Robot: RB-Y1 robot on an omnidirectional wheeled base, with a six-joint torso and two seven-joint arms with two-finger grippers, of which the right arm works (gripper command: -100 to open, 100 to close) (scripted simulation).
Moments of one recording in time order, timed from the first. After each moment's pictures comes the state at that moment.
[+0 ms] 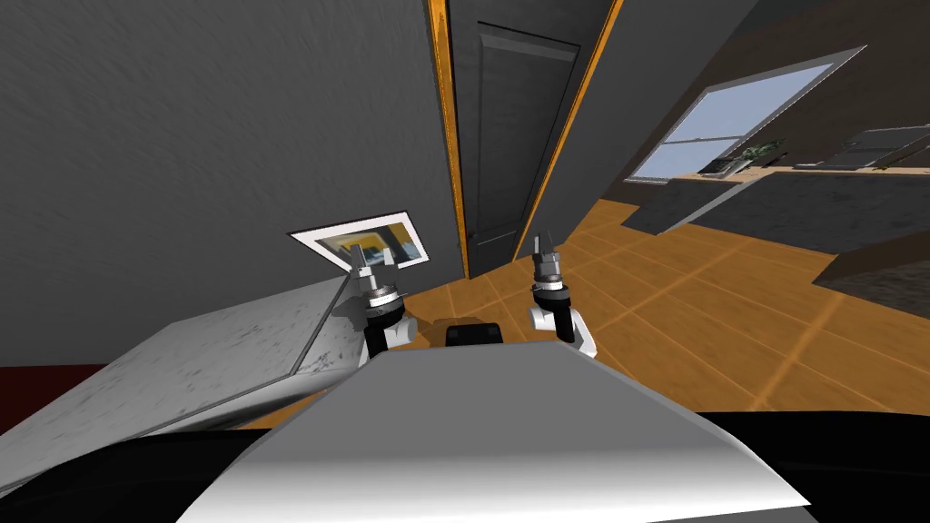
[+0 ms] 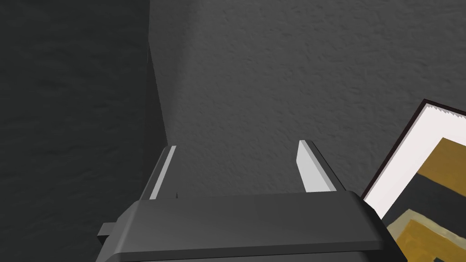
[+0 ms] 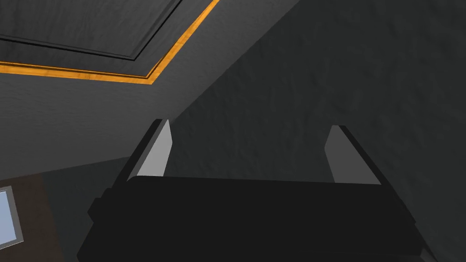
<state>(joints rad) 0.43 -0.07 0.00 -2.15 0.17 -0.62 0.23</state>
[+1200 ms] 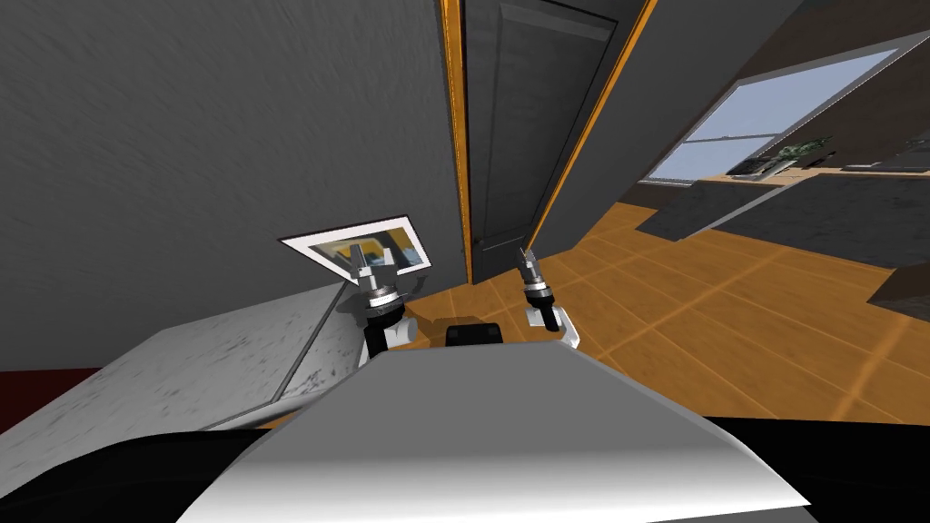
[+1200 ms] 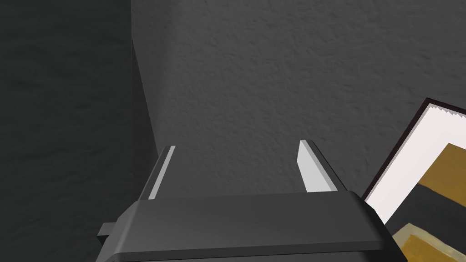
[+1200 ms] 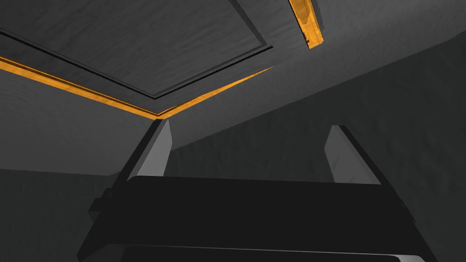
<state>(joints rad) 0.33 -0.08 -0.06 -1.83 0.29 -0.67 0.46</state>
